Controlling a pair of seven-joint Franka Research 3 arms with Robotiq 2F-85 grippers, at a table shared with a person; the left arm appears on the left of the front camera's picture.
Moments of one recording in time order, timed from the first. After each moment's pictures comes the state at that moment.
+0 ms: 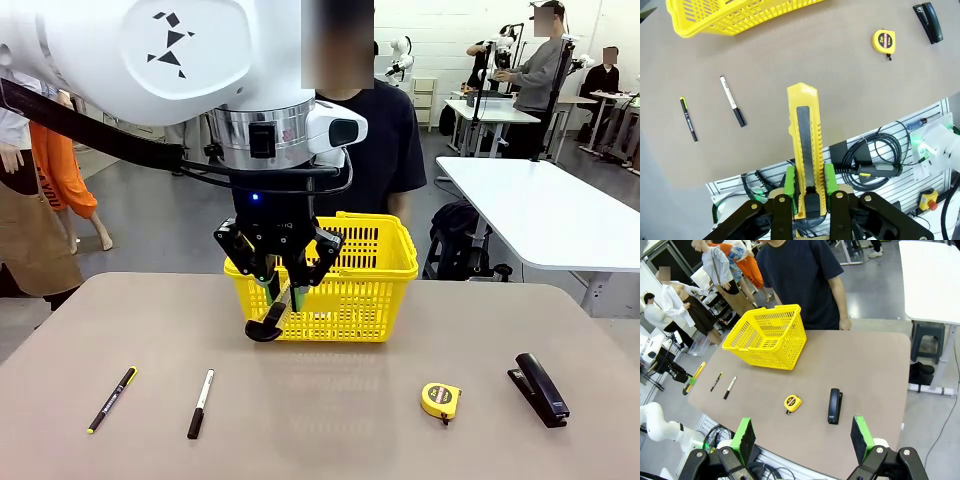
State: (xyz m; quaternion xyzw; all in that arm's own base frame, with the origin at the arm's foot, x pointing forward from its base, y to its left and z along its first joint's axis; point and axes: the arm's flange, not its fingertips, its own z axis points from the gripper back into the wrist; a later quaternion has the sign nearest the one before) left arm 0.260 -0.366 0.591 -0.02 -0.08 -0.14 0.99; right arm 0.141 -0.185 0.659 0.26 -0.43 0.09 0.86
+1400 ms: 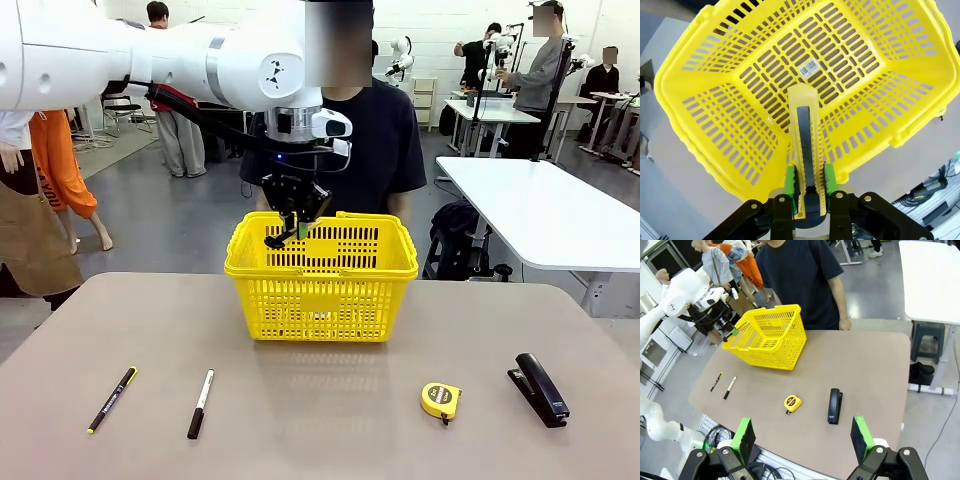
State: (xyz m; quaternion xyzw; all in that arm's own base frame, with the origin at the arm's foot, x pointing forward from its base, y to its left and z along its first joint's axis) left arm 0.542 -0.364 0.548 0.01 -0.04 -0.28 0.96; right arm 0.141 -0.185 0.659 0.26 -0.43 0.09 0.86
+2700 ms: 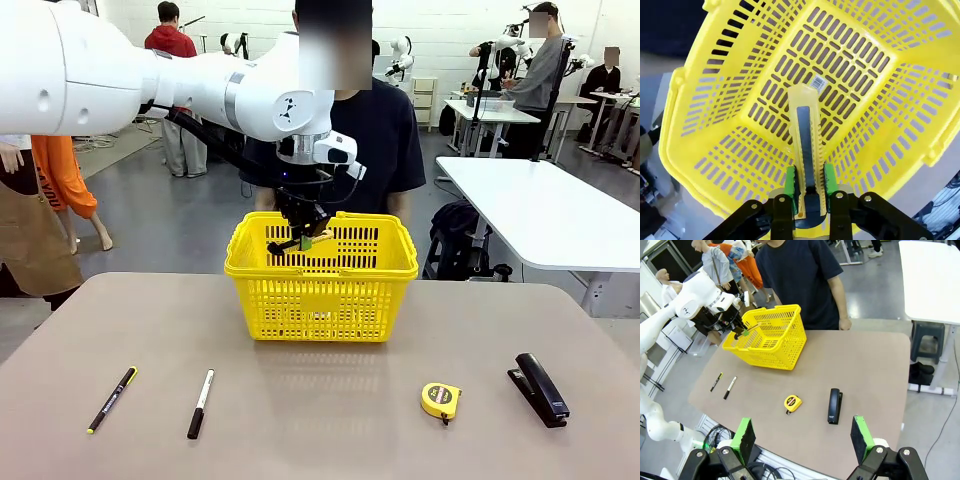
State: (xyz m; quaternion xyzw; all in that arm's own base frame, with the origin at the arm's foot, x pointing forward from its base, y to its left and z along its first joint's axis) left arm 0.575 -0.373 0.506 0.04 -0.05 -0.43 0.90; right arm 0.141 -0.185 0.659 0.26 -0.43 0.09 0.86
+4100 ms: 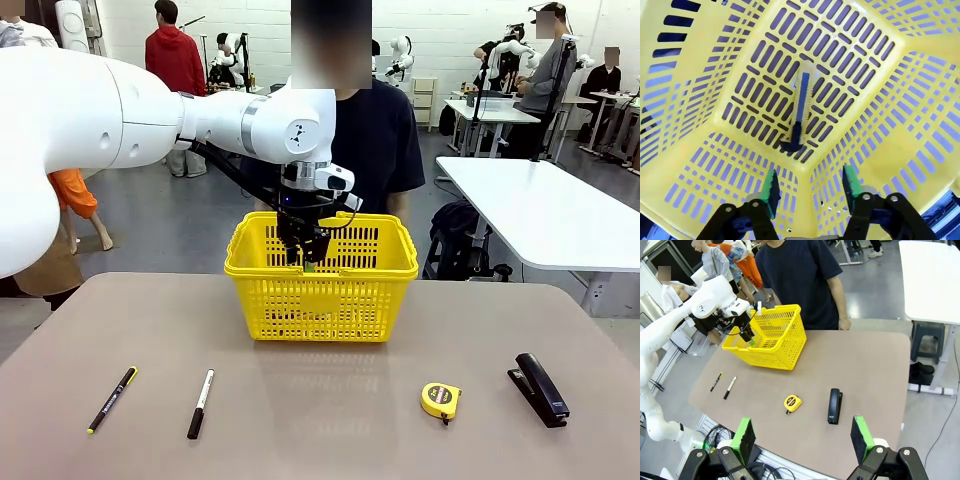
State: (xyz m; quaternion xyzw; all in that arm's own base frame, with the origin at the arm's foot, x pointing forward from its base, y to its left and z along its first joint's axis) left arm 0.603 -0.376 0.449 0.02 0.03 -0.44 0.90; right arm 0.141 -0.185 0.659 0.26 -0.43 0.09 0.86
